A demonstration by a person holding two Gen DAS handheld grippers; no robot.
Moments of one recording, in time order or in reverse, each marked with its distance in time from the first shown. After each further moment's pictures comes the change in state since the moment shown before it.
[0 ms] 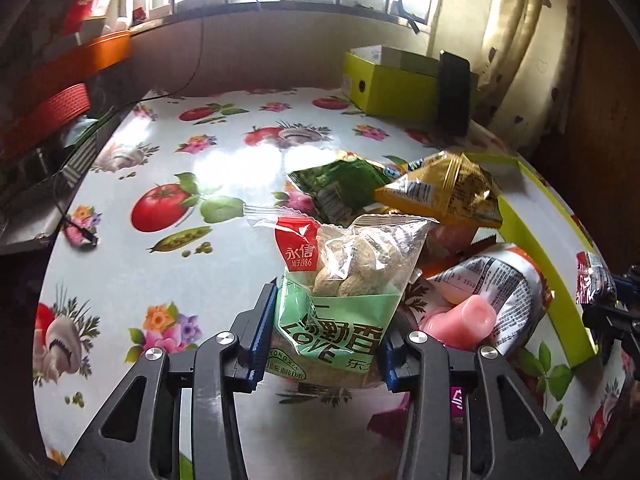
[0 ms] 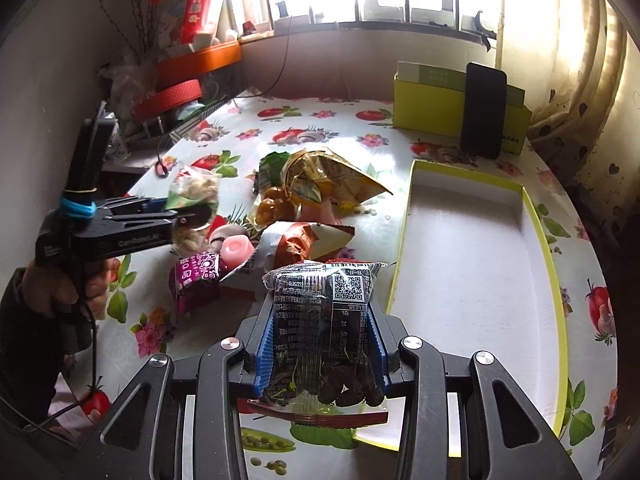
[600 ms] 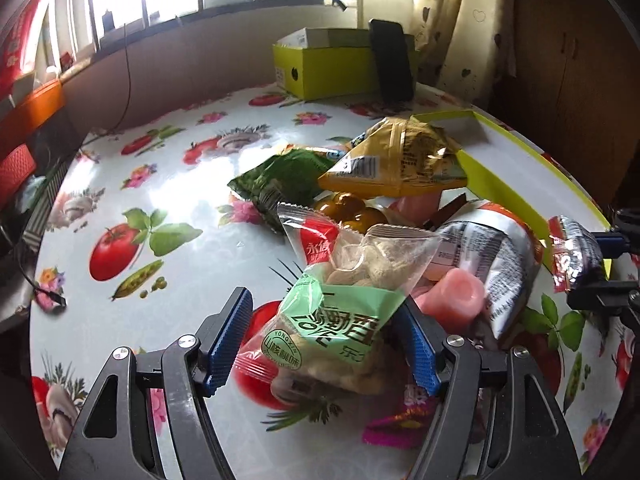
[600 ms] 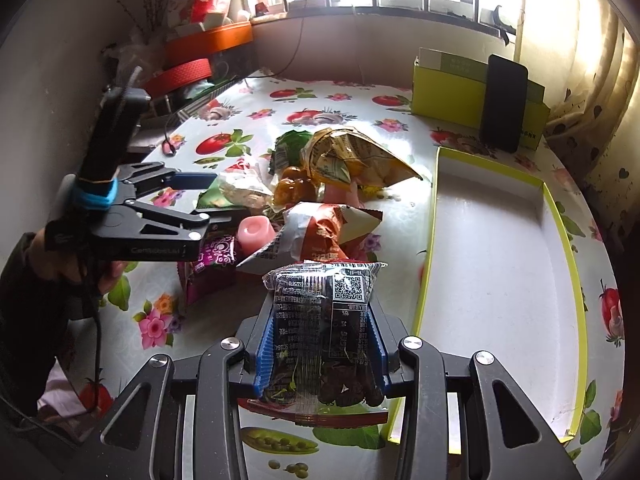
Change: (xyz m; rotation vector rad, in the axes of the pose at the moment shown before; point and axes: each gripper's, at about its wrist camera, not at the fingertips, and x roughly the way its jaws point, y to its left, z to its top) left arm 0.025 -0.019 0.004 0.239 0.053 -0.088; right arm 0.019 0.019 0.000 -0.034 0.060 0.010
